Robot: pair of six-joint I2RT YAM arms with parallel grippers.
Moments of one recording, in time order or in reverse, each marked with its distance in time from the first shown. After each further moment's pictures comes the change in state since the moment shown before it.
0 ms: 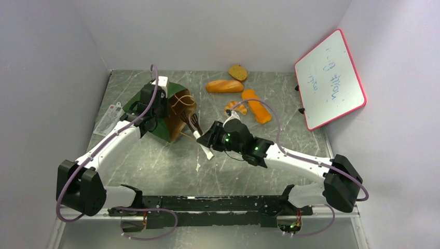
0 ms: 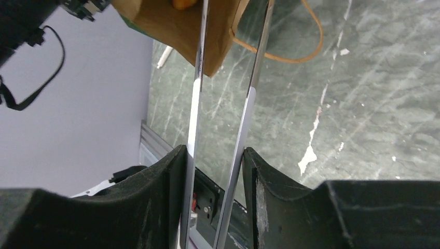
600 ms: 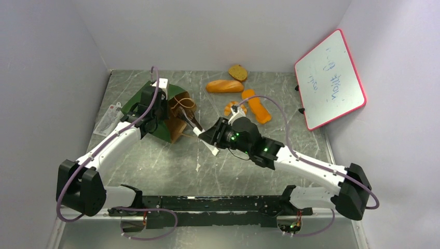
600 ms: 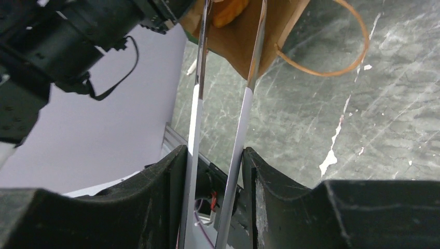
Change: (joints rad) left arm 0.000 -0.002 -0.026 0.008 -0.004 -0.002; right arm 0.004 -0.089 0.036 -0.029 0.007 -0.010
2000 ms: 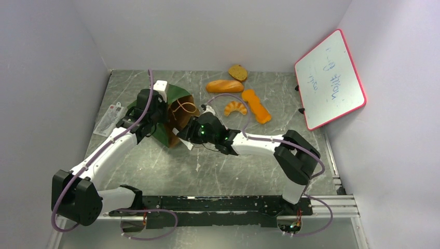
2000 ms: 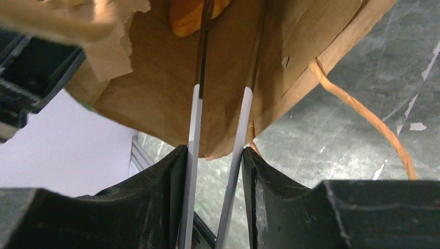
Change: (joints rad) left arm 0.000 -0.085 -0.040 -0.007 0.100 -0.008; right arm 0.005 0.540 0.210 0.246 -0.050 -0.017
